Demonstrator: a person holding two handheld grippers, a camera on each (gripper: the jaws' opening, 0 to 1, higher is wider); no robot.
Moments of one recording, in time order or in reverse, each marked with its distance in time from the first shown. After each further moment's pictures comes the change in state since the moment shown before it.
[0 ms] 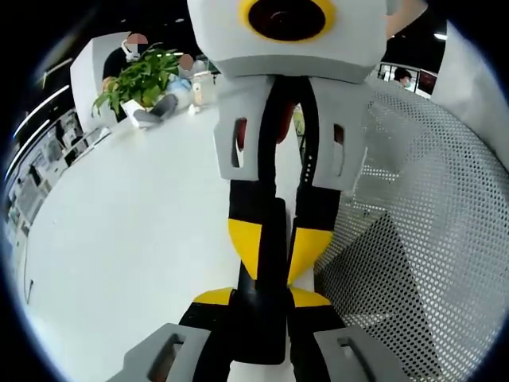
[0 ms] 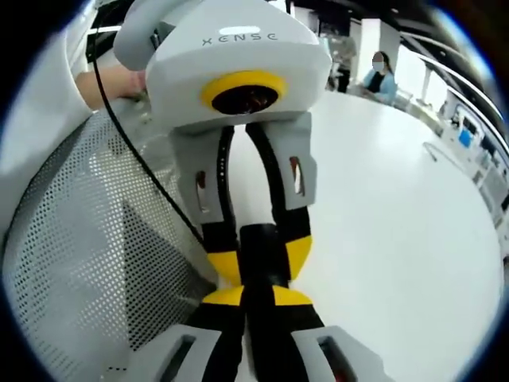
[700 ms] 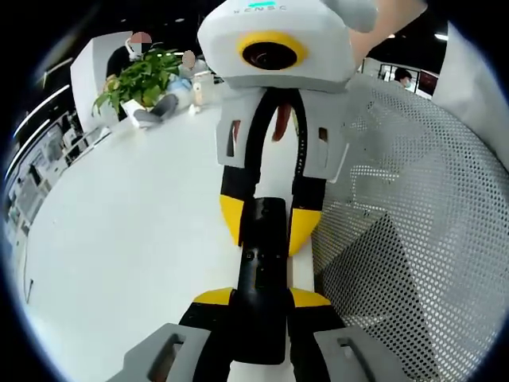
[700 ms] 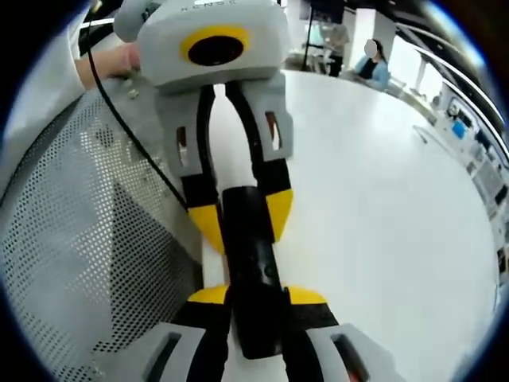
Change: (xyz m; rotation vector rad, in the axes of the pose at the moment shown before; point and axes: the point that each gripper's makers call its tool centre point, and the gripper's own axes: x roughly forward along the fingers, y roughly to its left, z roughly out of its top) left arm -0.001 0.002 0.001 -0.002 -0.002 -0.001; right arm -0.006 -0.012 -0.031 -0.009 0.070 -0.045
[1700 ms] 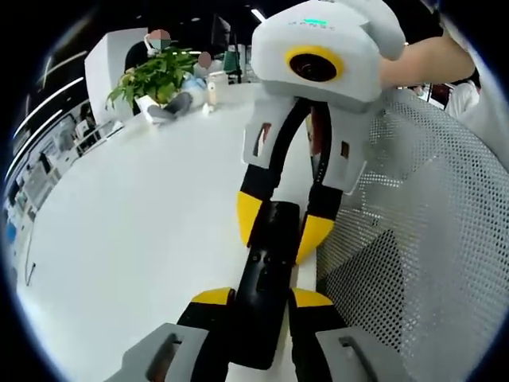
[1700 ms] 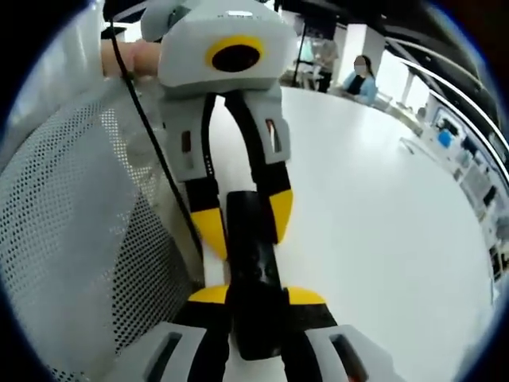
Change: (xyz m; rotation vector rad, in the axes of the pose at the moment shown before) left arm 0.002 0.000 0.000 -0.069 -0.021 0.063; right arm 0.000 0.006 0.002 0.022 -0.087 -0.087
